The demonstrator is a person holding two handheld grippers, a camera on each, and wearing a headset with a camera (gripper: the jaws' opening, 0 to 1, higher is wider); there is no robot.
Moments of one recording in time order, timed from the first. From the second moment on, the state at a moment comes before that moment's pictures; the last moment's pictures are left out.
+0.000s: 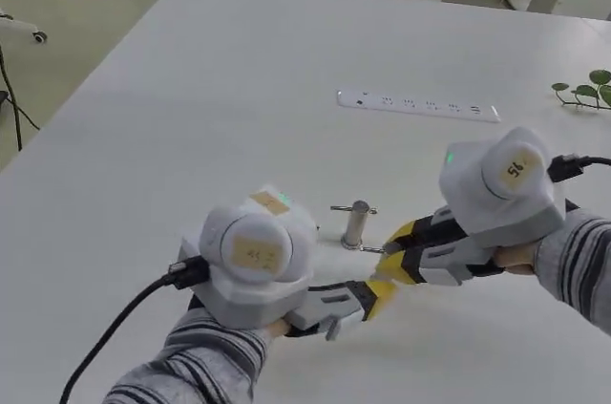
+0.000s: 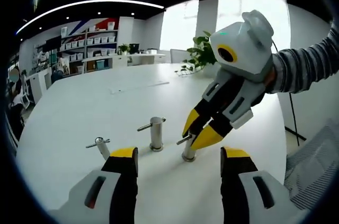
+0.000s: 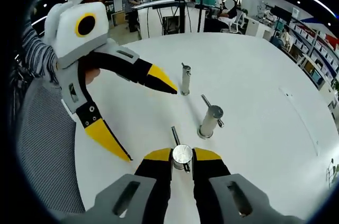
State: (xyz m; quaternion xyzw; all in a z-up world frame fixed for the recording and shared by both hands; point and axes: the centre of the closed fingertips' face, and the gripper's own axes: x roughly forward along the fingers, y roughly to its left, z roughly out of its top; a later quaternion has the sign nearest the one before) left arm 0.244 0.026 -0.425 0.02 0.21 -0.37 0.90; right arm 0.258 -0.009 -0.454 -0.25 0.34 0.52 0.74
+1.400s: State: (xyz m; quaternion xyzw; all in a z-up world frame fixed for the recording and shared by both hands) left arm 0.242 0.096 -0.422 0.02 0.21 -0.30 0.93; right arm 0.304 -0.049 -0.448 -0.29 0.36 0.52 0.72
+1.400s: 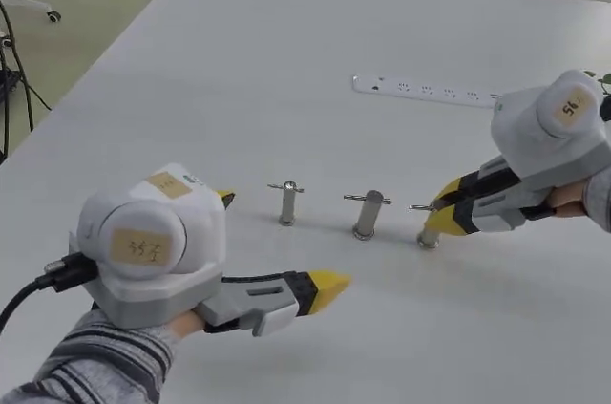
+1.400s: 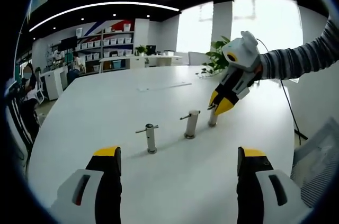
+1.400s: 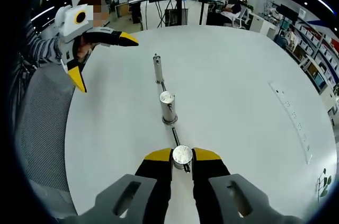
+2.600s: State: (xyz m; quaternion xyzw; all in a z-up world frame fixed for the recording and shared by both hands) left arm 0.246 0.101 -0.427 0.02 0.22 -0.29 0.93; right arm 0.307 -0.063 -0.454 -0.34 0.33 0.53 0.71
